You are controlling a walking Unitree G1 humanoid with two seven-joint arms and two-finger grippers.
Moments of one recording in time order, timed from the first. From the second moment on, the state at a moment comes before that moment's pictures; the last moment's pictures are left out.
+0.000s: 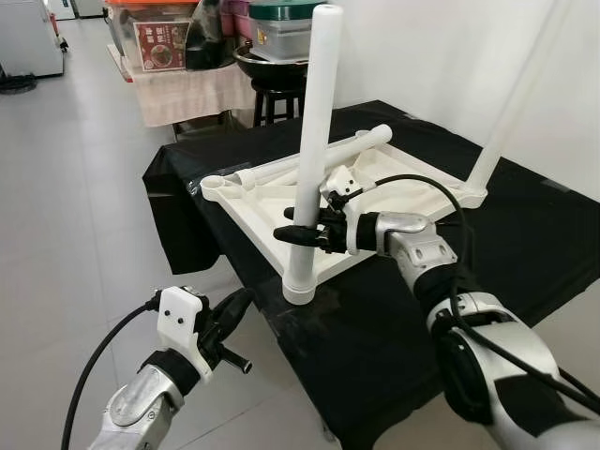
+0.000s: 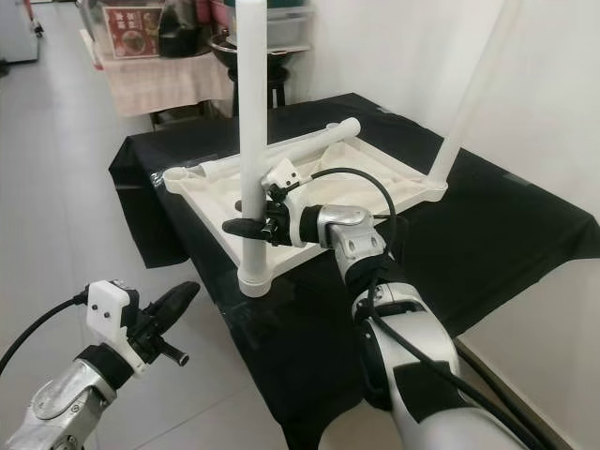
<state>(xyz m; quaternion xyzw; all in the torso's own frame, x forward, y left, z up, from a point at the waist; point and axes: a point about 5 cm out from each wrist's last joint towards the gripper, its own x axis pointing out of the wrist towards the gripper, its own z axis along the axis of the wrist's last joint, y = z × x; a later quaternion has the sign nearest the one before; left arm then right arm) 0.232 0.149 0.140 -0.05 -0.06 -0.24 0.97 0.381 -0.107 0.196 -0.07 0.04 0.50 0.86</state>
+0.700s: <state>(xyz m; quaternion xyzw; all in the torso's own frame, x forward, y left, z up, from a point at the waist) 0.239 0.152 0.138 -0.06 -0.05 -0.25 0.97 0.355 -0.099 0.171 -0.04 0.04 0.21 0.98</state>
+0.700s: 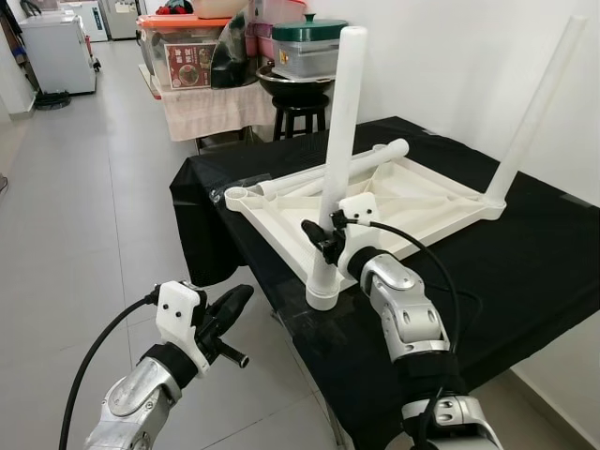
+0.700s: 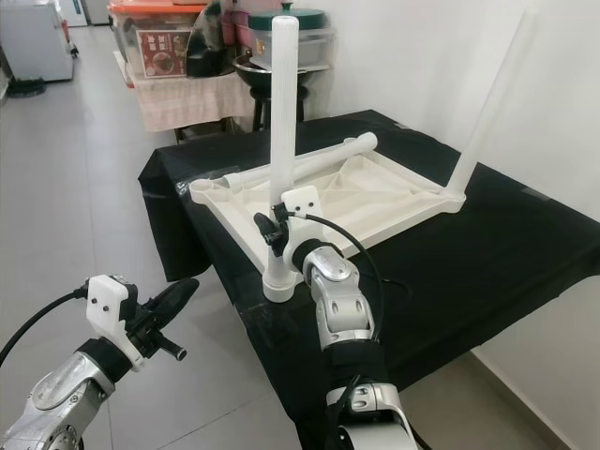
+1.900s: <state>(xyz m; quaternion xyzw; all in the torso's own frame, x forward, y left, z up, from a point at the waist) 0.233 0.149 0.140 -0.06 -0.06 -0.25 0.96 0.376 -0.102 0.211 -0.07 0.05 0.61 0.79</state>
